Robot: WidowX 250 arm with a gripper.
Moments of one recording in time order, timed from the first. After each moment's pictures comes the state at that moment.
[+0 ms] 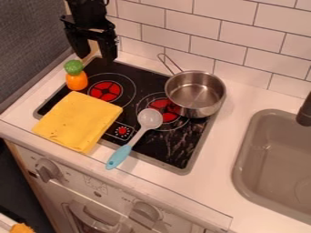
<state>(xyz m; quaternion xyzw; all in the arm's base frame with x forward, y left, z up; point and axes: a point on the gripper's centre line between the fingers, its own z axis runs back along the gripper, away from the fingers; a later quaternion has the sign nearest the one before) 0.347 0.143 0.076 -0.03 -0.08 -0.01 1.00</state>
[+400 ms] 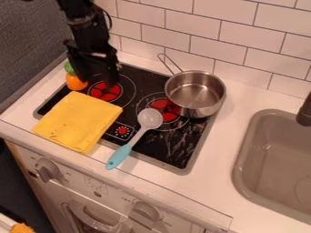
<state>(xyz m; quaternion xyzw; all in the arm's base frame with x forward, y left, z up) 0.314 0.110 0.060 -0.04 -0.06 -0.05 1.00</state>
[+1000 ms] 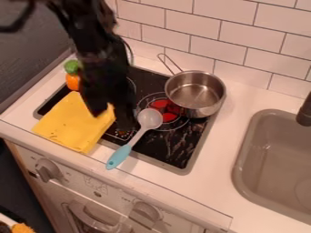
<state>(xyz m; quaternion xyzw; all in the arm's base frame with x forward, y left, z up) 0.243 0.033 0.063 -0.03 -0.06 -0.10 0.99</state>
